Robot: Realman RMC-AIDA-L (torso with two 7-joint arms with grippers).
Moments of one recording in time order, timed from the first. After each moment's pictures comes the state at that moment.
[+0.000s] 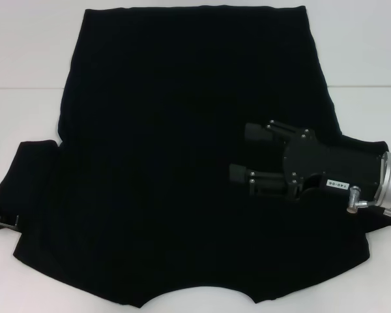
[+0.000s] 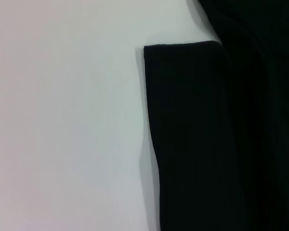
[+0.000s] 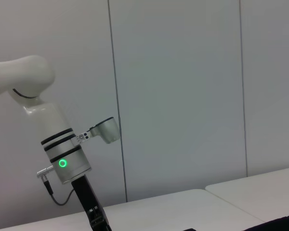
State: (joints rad) left arm -0.55 -2.06 0.68 1.04 2.86 1.36 -2.46; right arm 0.62 2.09 -0.74 -0.45 -1.75 -1.55 1.07
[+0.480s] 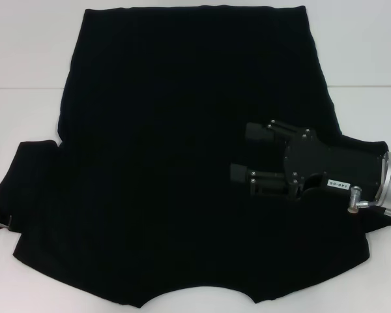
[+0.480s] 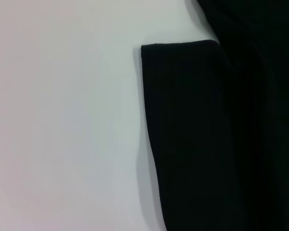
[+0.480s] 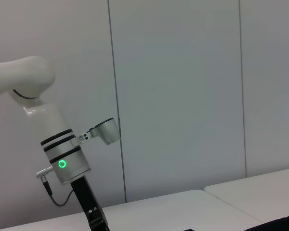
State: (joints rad) left arm -0.55 -2.06 0.68 1.03 2.86 1.37 -2.46; right arm 0.62 2.09 -0.74 -0.45 -1.75 -1.55 1.06
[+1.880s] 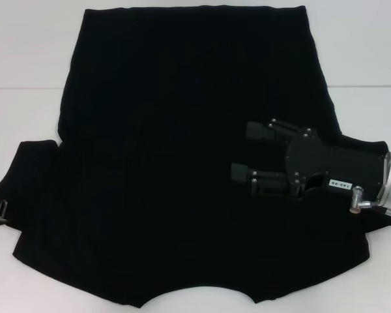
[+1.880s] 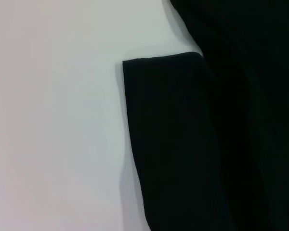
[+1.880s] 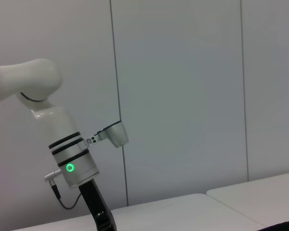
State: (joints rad) left arm -0.56 -2.06 0.73 1.03 2.86 1.34 -2.46; right arm 0.62 2.09 -0.73 -0.46 -1.75 -1.56 1.06
